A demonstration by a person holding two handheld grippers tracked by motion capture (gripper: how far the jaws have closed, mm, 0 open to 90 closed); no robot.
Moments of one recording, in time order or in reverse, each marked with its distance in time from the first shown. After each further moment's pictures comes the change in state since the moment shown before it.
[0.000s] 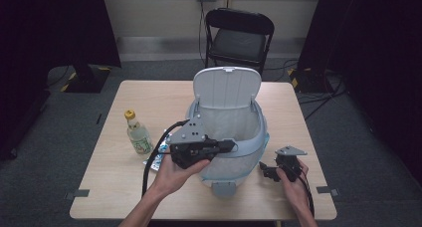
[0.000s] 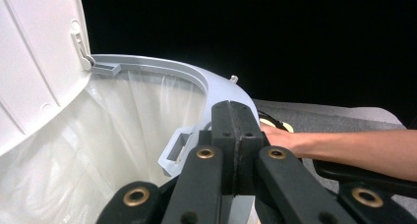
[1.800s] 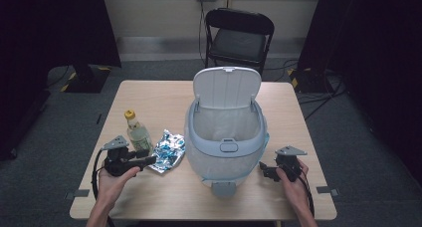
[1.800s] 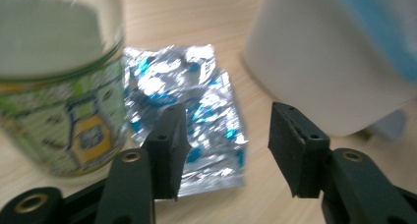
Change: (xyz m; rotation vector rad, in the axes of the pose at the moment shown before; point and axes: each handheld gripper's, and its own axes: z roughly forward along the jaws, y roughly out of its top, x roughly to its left) left arm 0.087 -0.201 -0.124 0.202 0.385 -0.495; right arm 0.000 0.000 0.000 0.000 0.000 0.000
